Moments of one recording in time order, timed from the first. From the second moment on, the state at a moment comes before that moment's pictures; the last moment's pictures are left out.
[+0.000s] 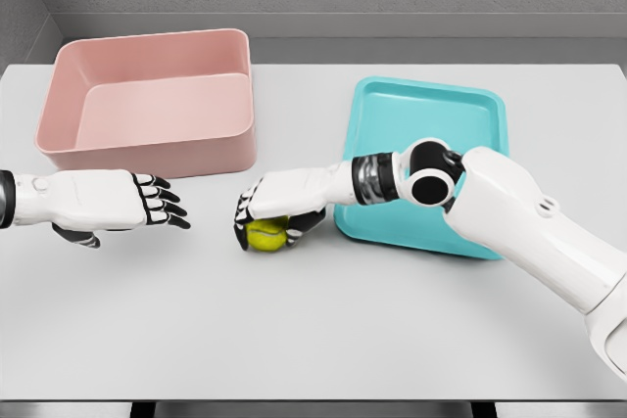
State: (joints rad) left arm -0.60 1.11 -0.76 -1.77 -0.42 -0.61 -0.57; right arm -0.86 -0.33 1.06 -1.28 0.25 -0.57 0.57
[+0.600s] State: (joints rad) left arm -0.61 1.11 -0.75 -1.77 -0.42 -0.61 -0.54; right arm -0.89 -0.38 1.03 -1.30 0.24 -0.58 0.57
